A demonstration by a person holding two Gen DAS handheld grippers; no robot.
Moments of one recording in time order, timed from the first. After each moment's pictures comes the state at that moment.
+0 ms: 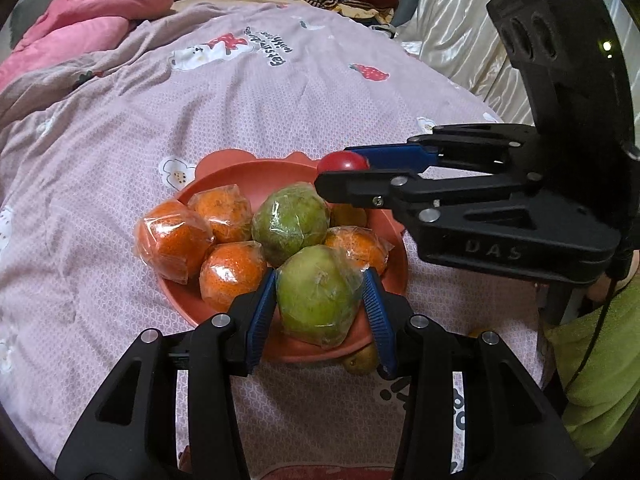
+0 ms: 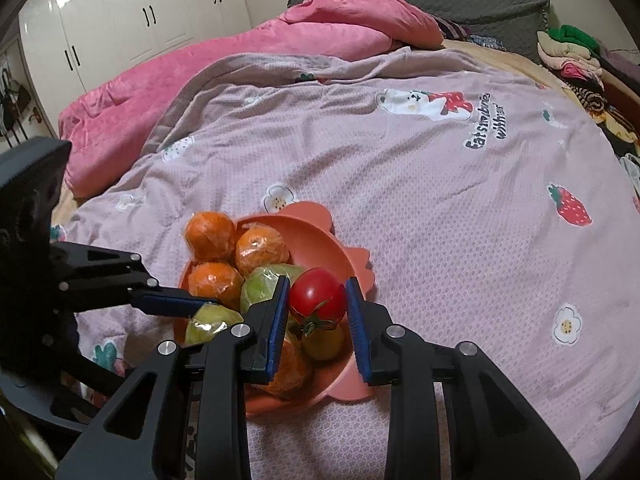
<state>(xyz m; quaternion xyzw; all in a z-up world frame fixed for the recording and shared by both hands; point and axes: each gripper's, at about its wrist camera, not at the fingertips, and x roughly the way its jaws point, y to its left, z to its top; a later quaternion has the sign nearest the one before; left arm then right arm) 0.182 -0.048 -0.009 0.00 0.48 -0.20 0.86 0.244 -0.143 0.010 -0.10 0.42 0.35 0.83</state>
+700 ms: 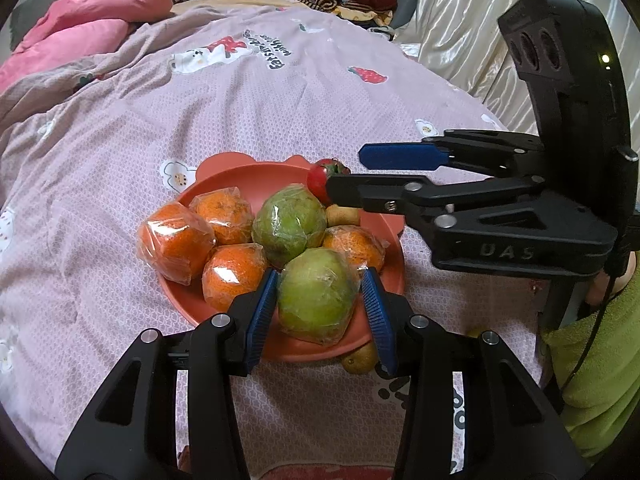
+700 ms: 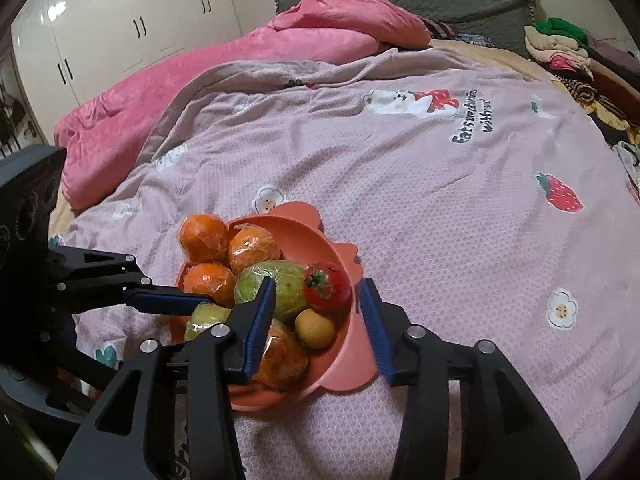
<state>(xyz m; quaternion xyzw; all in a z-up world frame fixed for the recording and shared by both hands) 0.181 -0.048 -0.008 0.00 0.47 -0.20 0.86 0.242 -0.157 0.012 -0.08 0.42 0.34 0.84</state>
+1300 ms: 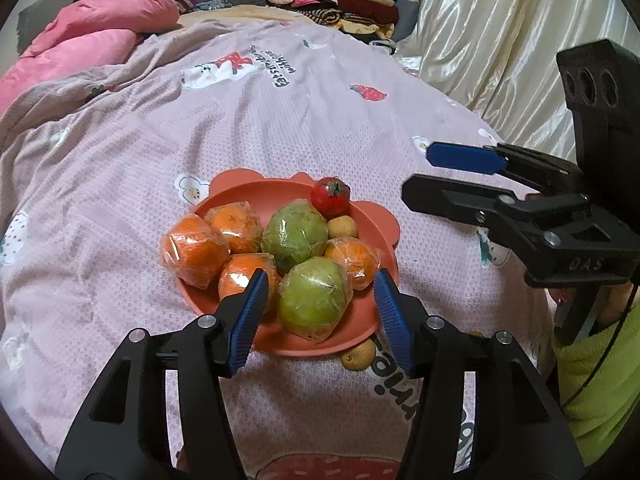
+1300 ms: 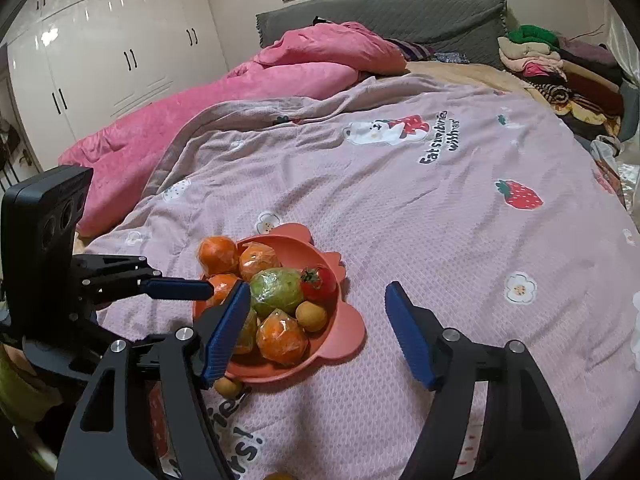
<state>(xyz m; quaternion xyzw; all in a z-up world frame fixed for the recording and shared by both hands) 0.171 -0.041 0.009 0.00 0.45 -0.20 0.87 0.212 -0.188 0.042 -0.05 0.38 0.32 0.87</state>
